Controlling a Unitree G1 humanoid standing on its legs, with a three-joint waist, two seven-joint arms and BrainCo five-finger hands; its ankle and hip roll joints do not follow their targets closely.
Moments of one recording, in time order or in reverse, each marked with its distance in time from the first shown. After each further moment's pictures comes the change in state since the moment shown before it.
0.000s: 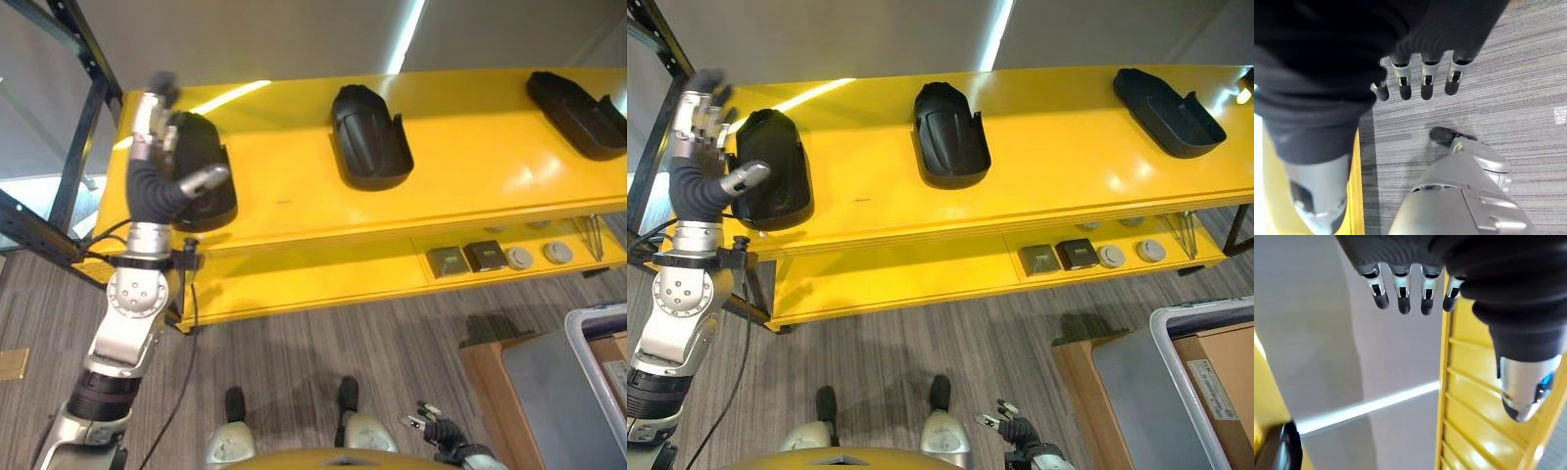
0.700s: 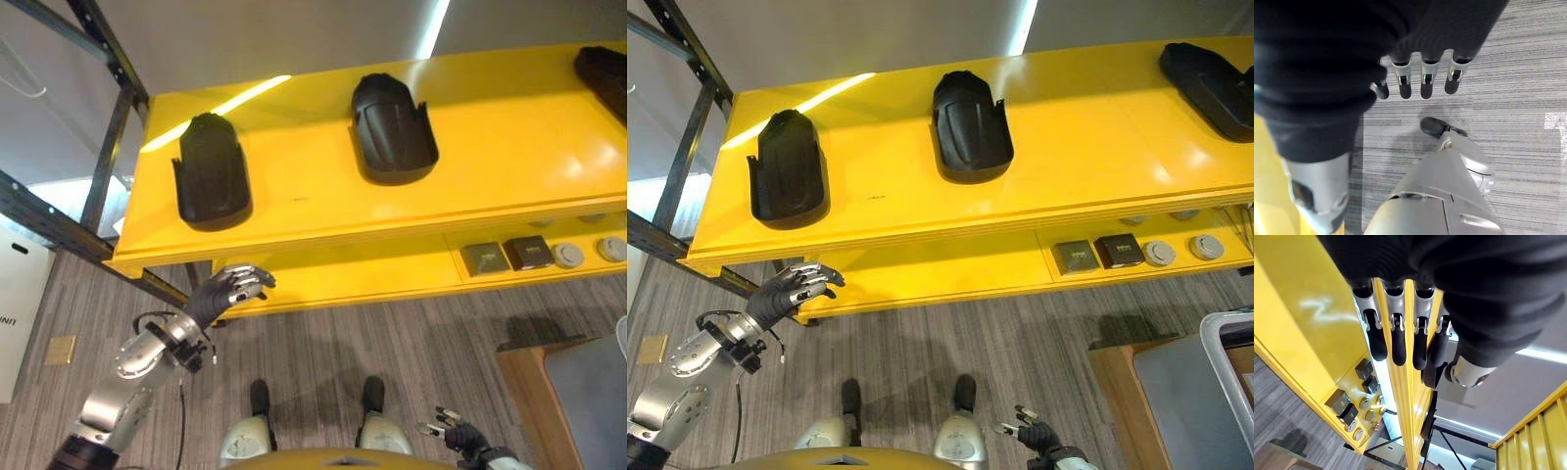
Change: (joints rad) left arm 0.357 0.074 -0.107 0.148 -0.366 0.196 -0.502; right arm 0.015 -0.087 -0.002 0.012 -0.036 -0.001 0.070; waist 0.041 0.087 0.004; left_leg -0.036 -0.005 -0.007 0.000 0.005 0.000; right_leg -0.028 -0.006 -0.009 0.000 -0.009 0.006
